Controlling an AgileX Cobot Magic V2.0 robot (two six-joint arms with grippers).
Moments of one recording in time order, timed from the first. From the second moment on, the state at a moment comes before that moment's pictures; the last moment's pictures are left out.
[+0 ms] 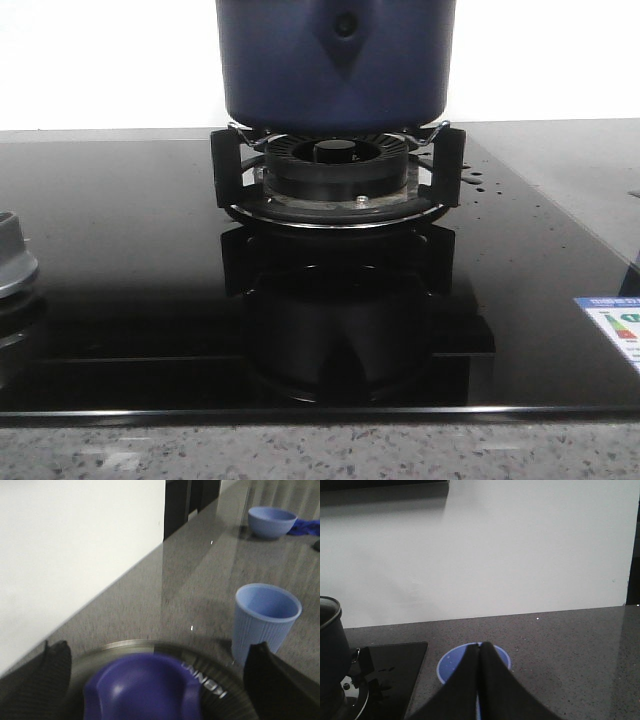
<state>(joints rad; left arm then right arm) -0.43 1.67 -1.42 -1.55 0.72 1.64 -0.04 0.28 -0.44 -0.31 0.21 0.36</state>
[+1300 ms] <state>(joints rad) -0.07 0.27 -0.31 -1.39 0.46 1.36 0.27 0.23 -0.44 -0.31 0.22 0.17</state>
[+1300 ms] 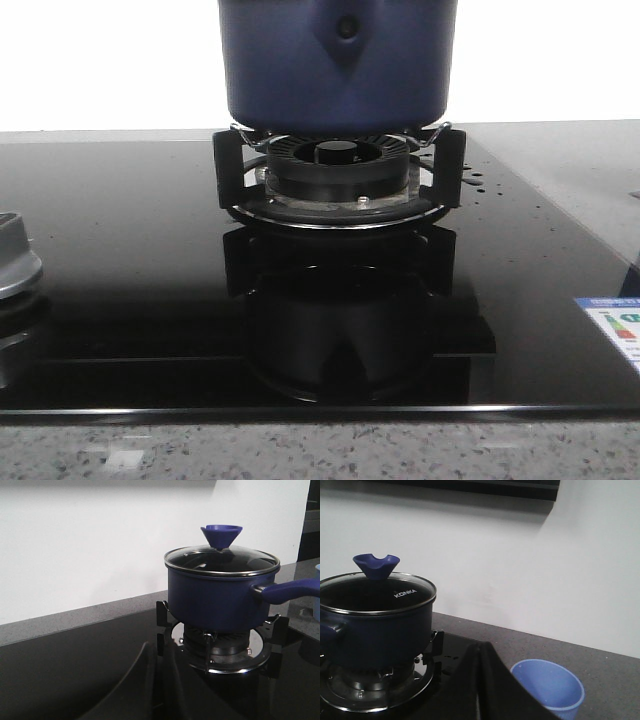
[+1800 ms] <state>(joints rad) -0.07 0.27 -0.31 -1.39 0.45 1.36 0.27 0.23 -0.44 -0.31 0.22 0.17</state>
